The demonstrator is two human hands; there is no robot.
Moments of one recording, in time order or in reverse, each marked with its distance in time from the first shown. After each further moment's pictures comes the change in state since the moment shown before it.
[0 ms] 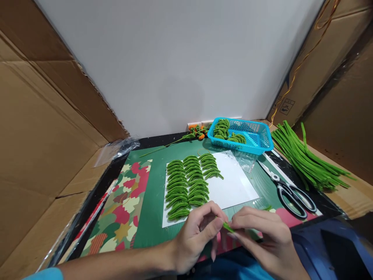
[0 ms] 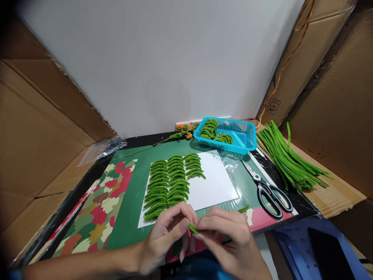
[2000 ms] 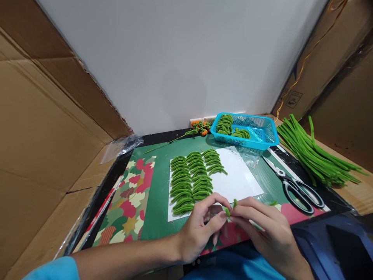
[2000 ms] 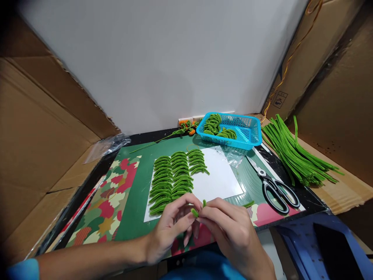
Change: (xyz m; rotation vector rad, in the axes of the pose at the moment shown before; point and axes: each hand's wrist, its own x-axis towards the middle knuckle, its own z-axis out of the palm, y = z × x) left_hand 0.002 0.006 0.001 0.114 0.018 -0.012; right_hand -0.001 0.007 0.005 -0.298 -0.005 -0.063
